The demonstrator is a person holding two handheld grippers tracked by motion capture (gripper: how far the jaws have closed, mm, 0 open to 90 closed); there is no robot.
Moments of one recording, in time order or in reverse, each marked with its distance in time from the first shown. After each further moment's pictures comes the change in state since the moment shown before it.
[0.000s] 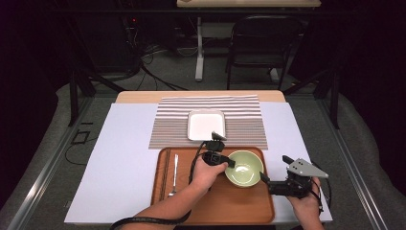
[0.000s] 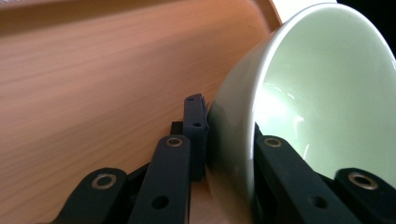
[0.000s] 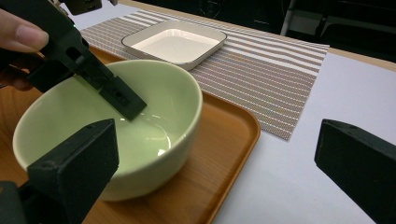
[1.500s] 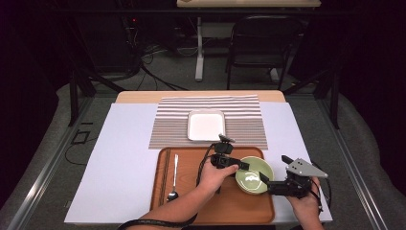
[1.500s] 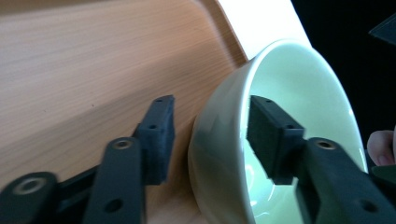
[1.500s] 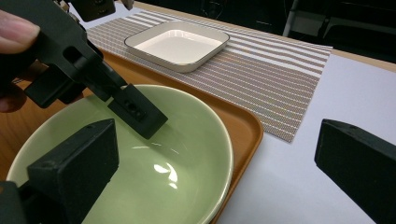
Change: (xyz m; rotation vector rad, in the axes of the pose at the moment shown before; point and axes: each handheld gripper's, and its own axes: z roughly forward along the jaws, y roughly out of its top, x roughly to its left) left arm -0.018 -0.001 0.010 -0.037 -0.102 0.015; right arm 0.001 0.001 0.001 -0.003 0.009 -0.006
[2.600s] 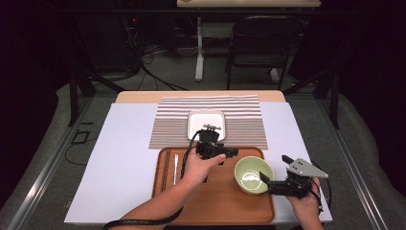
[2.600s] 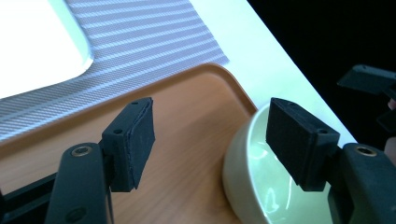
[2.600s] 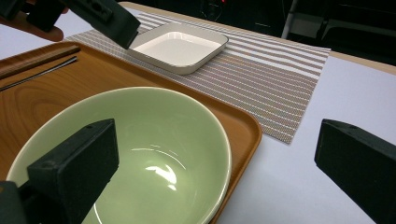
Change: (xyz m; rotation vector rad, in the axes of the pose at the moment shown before) left arm 0.004 0.014 -0.063 -0.194 0.101 0.126; right arm 0.000 0.000 -0.001 -0.006 -0.003 0.003
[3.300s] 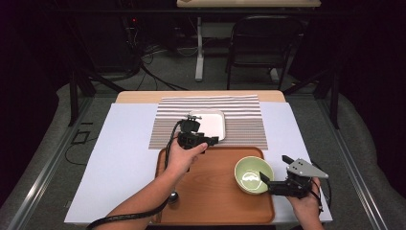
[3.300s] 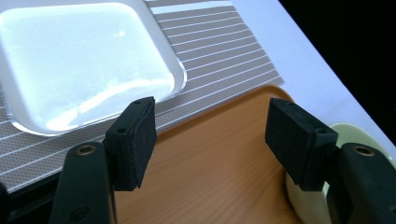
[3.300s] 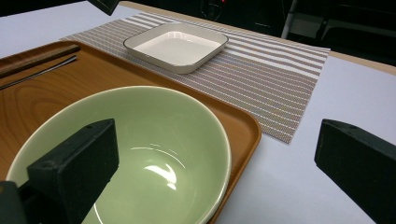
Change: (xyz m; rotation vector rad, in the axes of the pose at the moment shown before) left arm 0.042 0.016 -0.035 -0.040 0.133 -0.015; right arm 0.000 0.000 0.000 0.000 -0.002 -0.003
